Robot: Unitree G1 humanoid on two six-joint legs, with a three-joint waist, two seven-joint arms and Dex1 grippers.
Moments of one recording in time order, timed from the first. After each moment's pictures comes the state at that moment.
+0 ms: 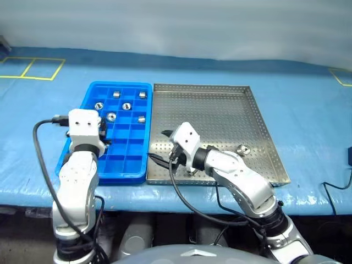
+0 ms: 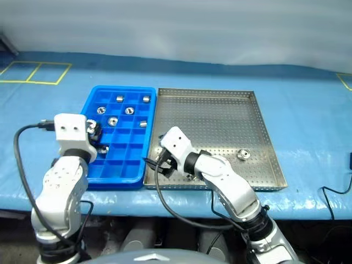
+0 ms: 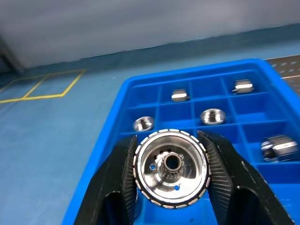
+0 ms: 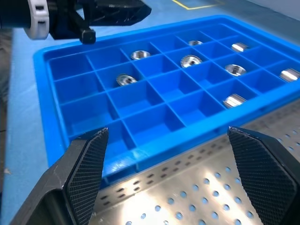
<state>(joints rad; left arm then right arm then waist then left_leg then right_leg) 0.02 0.15 0.11 -0.81 0.14 0.95 0.07 -0.32 -0.28 0.45 -0.47 0.24 0.70 0.52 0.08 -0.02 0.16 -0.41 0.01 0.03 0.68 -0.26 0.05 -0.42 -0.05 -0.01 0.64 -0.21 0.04</state>
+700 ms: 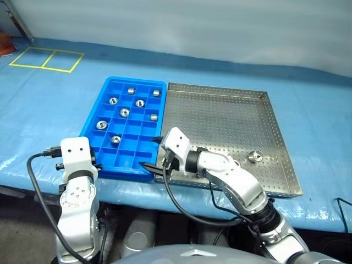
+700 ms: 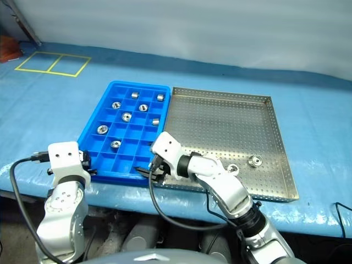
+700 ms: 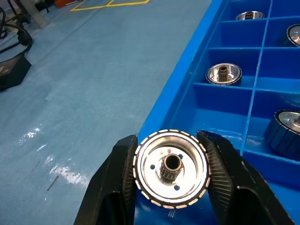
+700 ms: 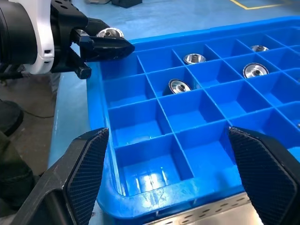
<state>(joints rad) 0.12 0.03 0.14 -0.80 0.21 0.98 0.11 -0.30 -0.27 0.47 -0.44 0.24 0.66 0.56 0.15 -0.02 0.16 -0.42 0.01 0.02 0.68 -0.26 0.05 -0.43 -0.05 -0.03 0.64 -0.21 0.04</state>
